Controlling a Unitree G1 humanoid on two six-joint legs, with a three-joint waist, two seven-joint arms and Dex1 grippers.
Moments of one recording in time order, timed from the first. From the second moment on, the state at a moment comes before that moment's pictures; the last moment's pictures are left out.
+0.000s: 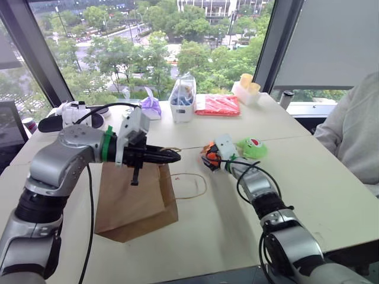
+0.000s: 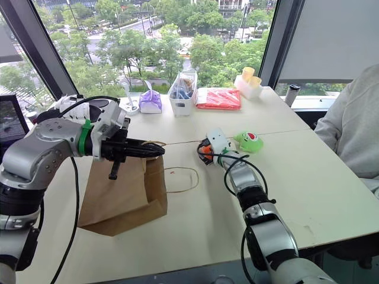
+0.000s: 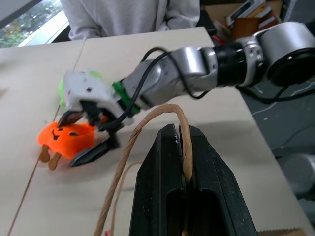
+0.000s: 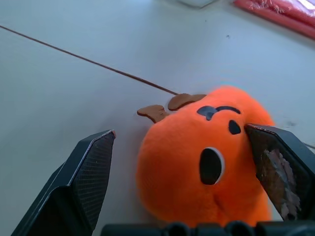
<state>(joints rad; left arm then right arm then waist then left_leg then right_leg) -0.74 0.79 -0.02 -0.26 -0.65 0.74 -1.24 -0.94 -0.18 0.08 0.86 -0.11 0.21 0.28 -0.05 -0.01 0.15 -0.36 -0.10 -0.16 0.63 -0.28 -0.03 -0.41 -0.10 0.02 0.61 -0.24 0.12</state>
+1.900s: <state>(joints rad) -0.81 0.80 -0.07 -0.07 -0.54 0.60 -1.31 -0.68 -0.51 0.37 -0.05 -0.09 -0.17 0.94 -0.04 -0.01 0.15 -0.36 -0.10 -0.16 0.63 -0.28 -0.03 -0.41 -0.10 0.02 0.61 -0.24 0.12</state>
